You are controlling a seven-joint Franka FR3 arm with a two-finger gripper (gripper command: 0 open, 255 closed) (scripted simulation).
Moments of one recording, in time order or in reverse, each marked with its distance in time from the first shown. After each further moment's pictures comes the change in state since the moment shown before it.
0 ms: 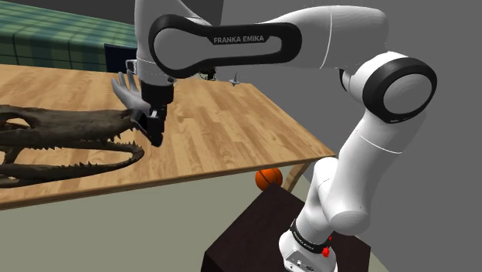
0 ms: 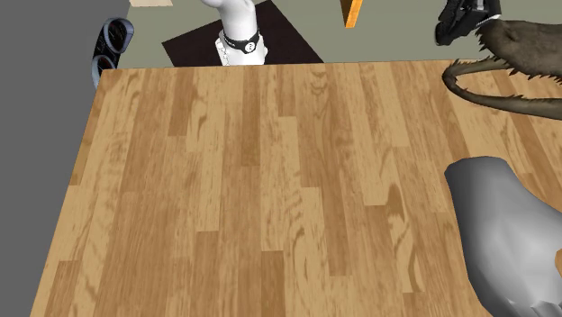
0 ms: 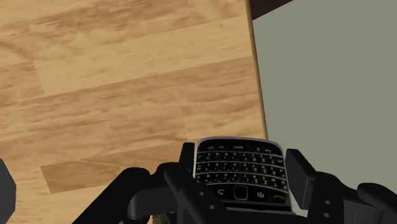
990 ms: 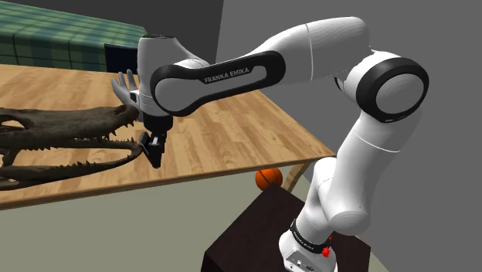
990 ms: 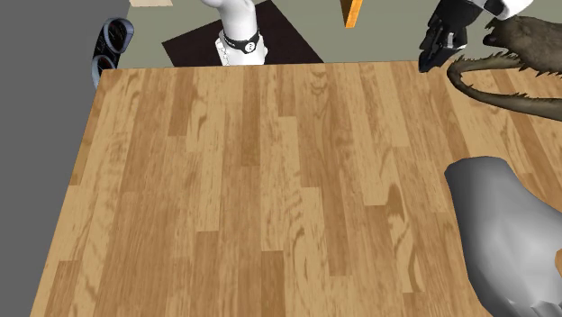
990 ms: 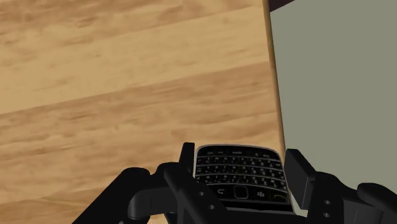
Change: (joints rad) arm 0.000 0.036 0.000 -0.163 0.001 0.195 -0.003
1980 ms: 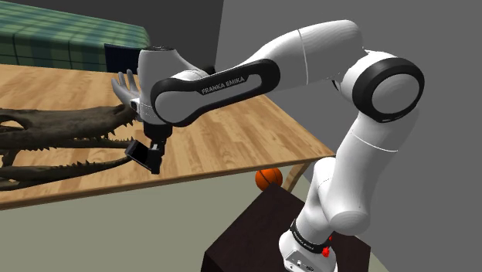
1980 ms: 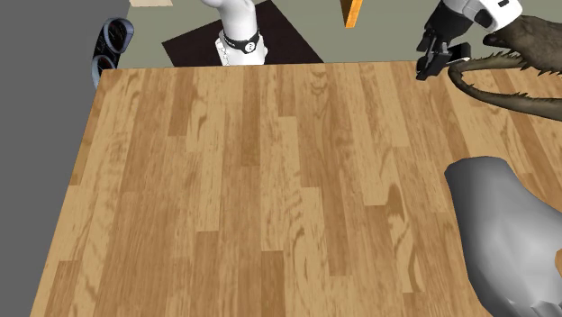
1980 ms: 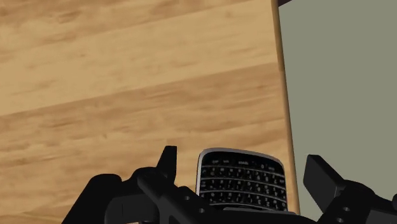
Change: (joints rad) arm 0.001 0.020 0.001 -0.040 0.001 0.064 0.001
